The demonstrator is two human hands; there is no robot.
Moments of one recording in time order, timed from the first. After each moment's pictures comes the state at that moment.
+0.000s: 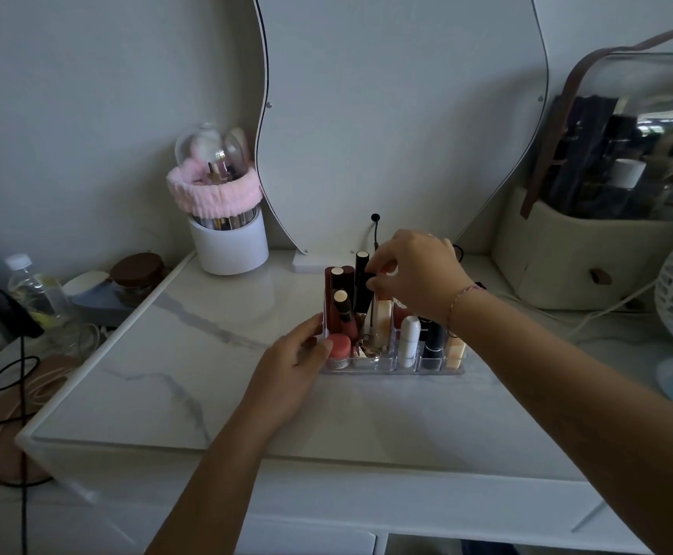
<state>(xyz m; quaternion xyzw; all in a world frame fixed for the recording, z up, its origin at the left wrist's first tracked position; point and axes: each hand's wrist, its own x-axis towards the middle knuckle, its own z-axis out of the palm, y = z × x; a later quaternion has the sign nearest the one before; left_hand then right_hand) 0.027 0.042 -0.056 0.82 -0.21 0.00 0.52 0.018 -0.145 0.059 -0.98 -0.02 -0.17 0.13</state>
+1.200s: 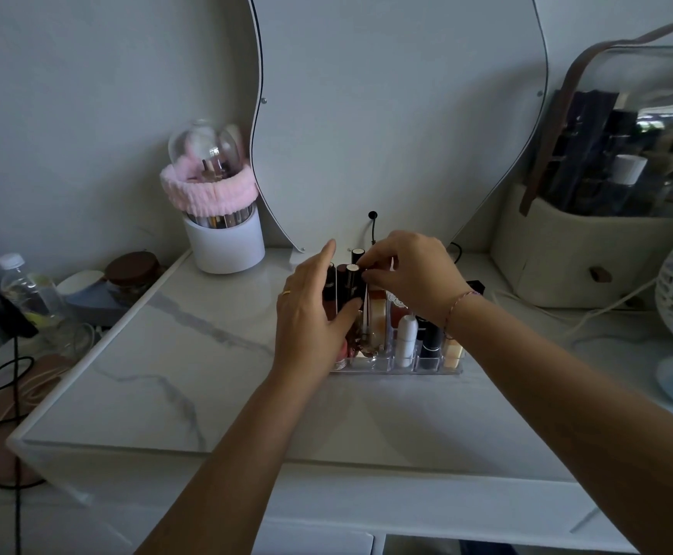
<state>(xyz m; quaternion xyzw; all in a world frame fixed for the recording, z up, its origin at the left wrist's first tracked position) 0.040 -0.006 -0.020 0.82 -0.24 0.25 0.45 0.018 -0.147 0.055 -0.95 -0.04 -0.20 0.22</state>
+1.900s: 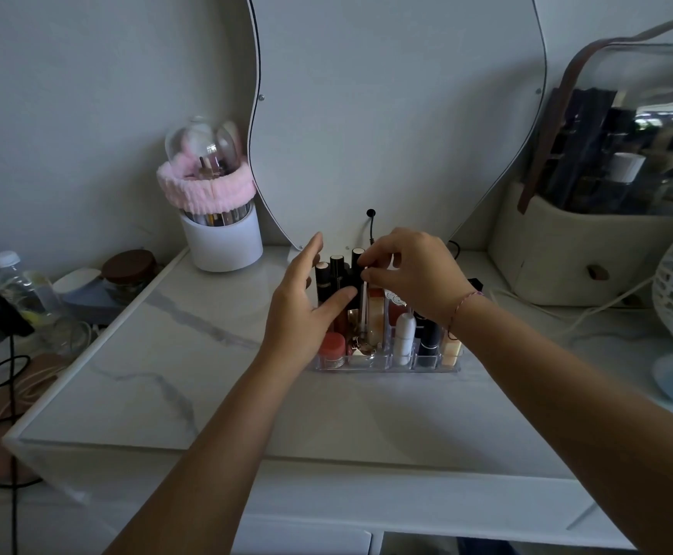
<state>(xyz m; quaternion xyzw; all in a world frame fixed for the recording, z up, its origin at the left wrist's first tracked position) 0.061 0.004 -0.024 0.77 -0.25 0.16 0.57 0.019 -0.153 0.050 -0.94 -0.05 -0.22 0.24</state>
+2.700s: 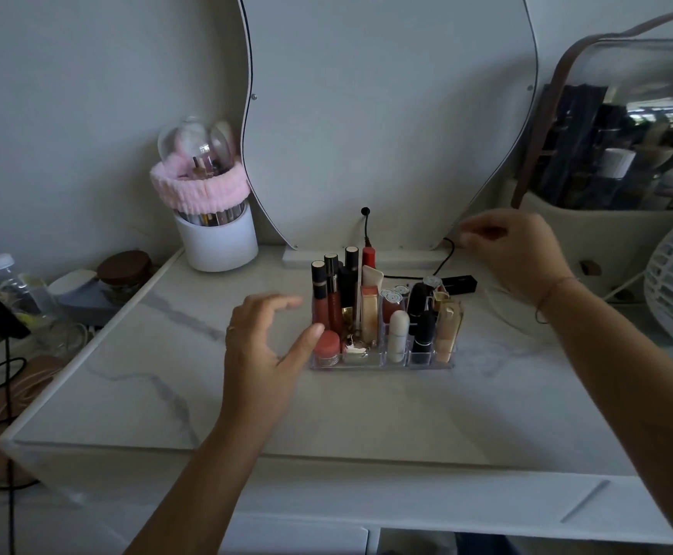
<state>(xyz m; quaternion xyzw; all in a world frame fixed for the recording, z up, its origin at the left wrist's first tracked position) 0.014 0.041 -0.040 0.79 -0.24 0.31 0.48 0.002 -0.256 0.045 -0.90 0.07 -0.31 0.29</state>
